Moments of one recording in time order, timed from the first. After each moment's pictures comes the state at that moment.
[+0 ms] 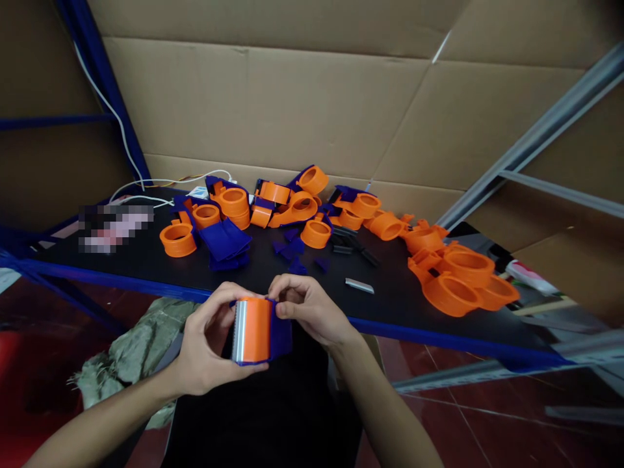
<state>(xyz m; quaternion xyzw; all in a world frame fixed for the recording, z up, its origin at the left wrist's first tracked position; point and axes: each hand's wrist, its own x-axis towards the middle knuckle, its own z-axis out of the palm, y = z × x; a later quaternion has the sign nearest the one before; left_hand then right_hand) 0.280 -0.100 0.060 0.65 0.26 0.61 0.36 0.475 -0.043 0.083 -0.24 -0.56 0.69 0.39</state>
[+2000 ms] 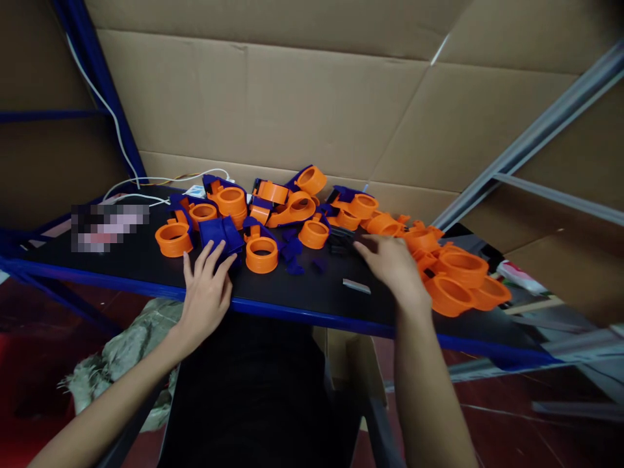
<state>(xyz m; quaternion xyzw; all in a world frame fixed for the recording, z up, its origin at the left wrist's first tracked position) 0.254 -0.029 0.013 0.73 0.55 0.38 -0.13 0.620 0.045 0.107 -0.70 -0.68 -0.05 0.22</state>
